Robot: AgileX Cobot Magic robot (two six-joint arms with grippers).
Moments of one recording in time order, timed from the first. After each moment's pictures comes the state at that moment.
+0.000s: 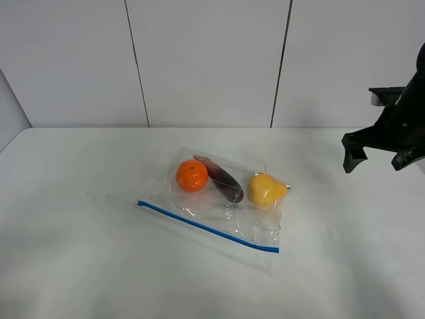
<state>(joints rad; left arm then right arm) 0.10 -0.01 -0.49 0.01 1.06 -0.01 -0.03 1.72 -1.28 0.02 0.98 -0.09</state>
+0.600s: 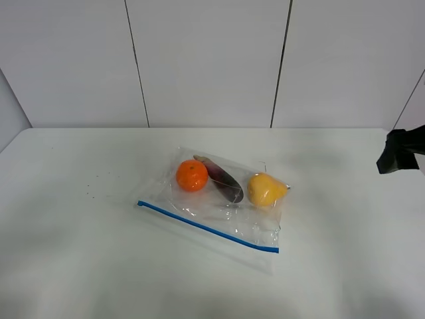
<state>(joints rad) 0.10 -0.01 -0.49 0.01 1.06 -0.01 -0.03 1.18 -0.96 0.03 0.92 -0.11</state>
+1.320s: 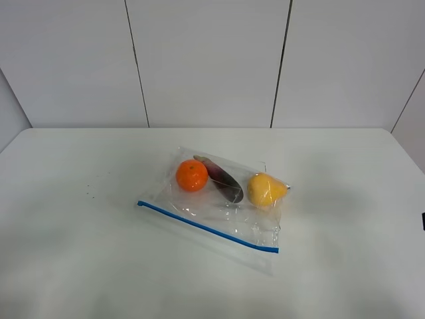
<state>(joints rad) 0.10 -0.01 -0.49 0.01 1.06 -0.01 -0.03 0.51 -0.63 0.11 0.98 -0.11</state>
